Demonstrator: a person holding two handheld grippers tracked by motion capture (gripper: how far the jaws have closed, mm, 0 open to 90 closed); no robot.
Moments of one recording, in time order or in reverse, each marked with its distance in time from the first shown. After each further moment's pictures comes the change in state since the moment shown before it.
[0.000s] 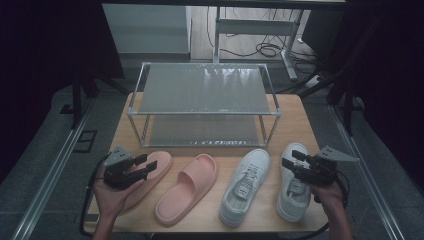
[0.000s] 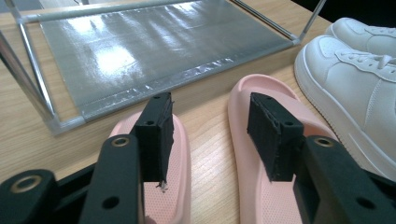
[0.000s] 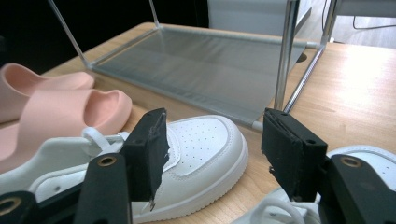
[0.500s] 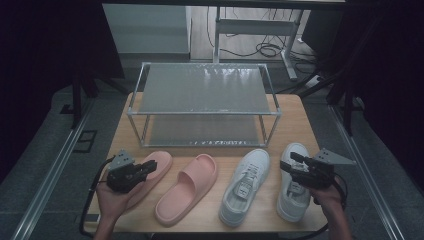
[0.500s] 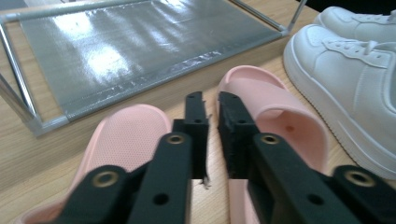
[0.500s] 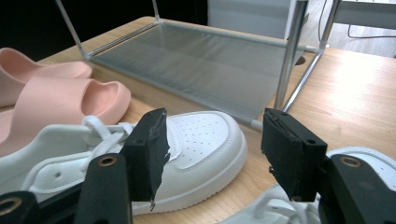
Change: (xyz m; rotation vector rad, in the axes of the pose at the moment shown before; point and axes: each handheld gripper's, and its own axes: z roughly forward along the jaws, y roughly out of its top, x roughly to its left) left arm -0.010 -0.005 0.000 0.005 -0.031 0.043; right arm 0.011 -0.002 0.001 0.019 -0.012 -0.062
